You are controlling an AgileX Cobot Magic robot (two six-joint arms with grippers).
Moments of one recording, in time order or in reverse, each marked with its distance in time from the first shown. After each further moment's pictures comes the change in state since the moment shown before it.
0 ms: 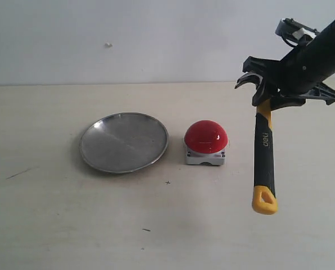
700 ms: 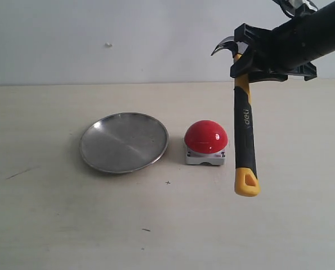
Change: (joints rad) left arm 0.000 0.162 -0.213 0.267 -0.459 -0.677; right arm 0.000 -0.071 0.000 0.390 0.021 -0.407
